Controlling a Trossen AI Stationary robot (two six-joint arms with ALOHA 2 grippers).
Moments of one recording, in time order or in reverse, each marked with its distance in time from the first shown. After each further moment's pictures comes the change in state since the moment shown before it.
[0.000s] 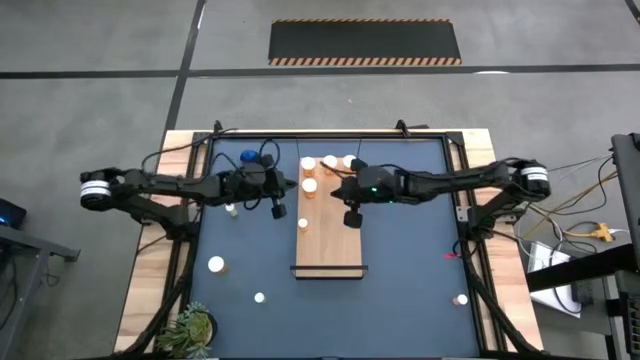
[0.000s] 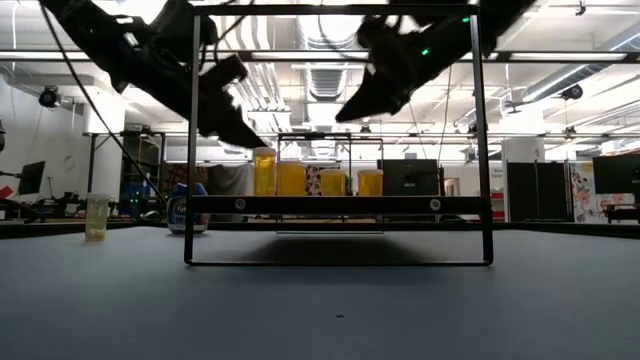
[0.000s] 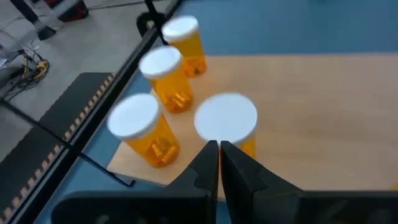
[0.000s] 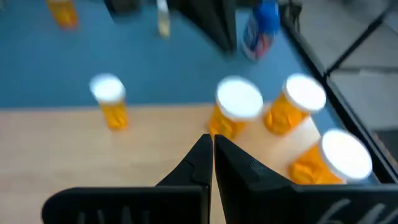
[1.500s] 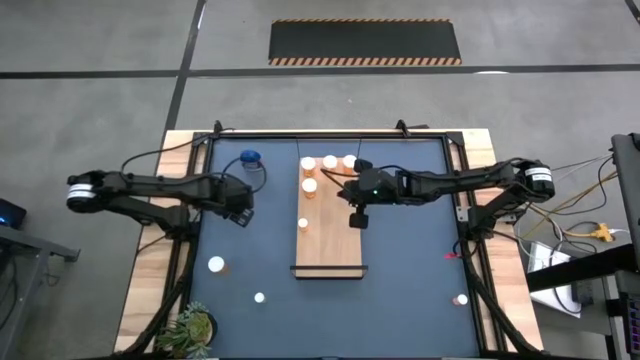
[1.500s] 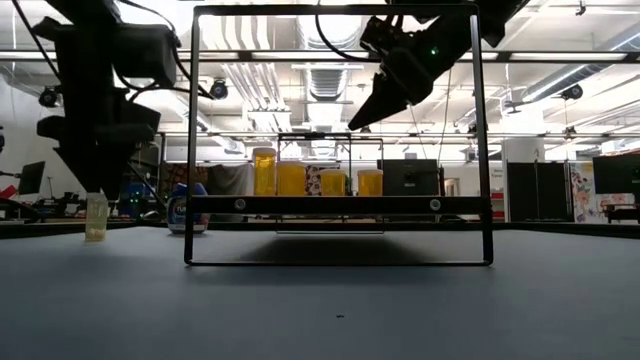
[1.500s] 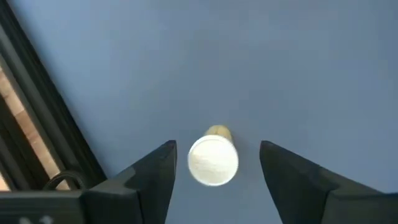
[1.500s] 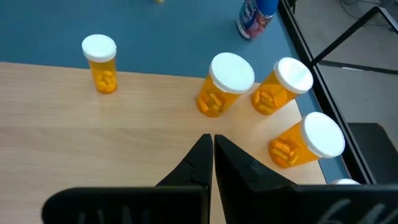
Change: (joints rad) left arm -0.084 -0.149 0.083 -1.238 -0.118 -1.051; right arm 0.018 -0.024 0.021 -0.141 0.069 -0.090
